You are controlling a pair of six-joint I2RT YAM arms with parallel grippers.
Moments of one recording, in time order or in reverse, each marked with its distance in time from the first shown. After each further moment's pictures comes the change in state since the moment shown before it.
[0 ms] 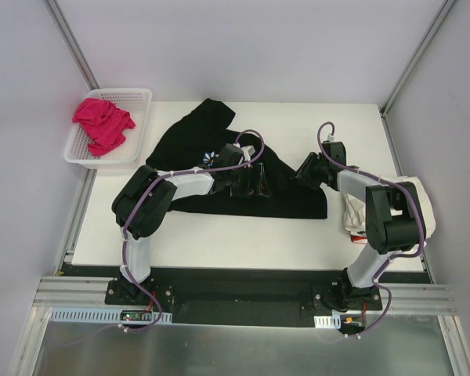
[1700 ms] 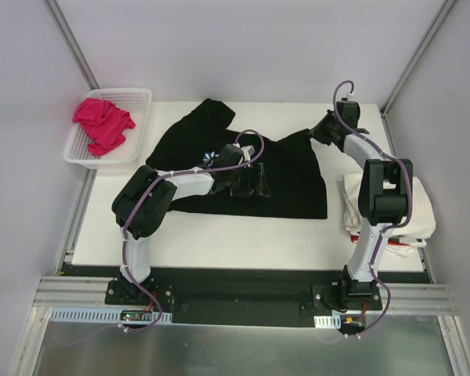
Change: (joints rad) left arm 0.000 0.000 -0.002 0.000 -0.001 -0.001; right arm -0.119 0.281 0.542 -0.039 0.058 -0.026
